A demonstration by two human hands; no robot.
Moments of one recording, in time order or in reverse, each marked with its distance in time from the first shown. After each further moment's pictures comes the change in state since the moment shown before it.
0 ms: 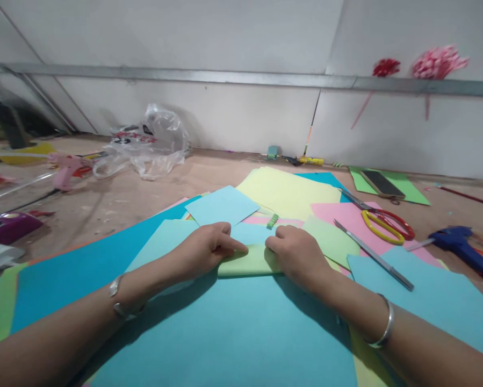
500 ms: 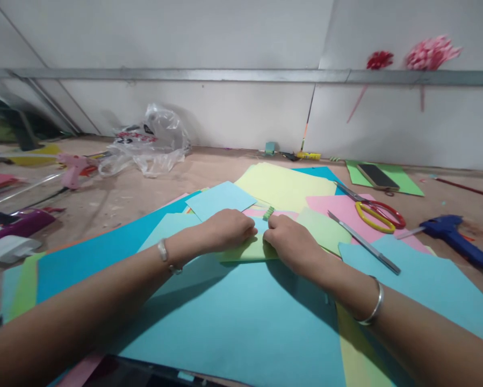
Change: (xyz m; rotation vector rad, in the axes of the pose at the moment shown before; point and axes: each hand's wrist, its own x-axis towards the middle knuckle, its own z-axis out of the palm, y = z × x) left_hand 0.043 0.044 -0.006 0.404 -0.196 -0.042; right_hand 0.004 -0.003 -0.016 0.154 -0.088 0.042
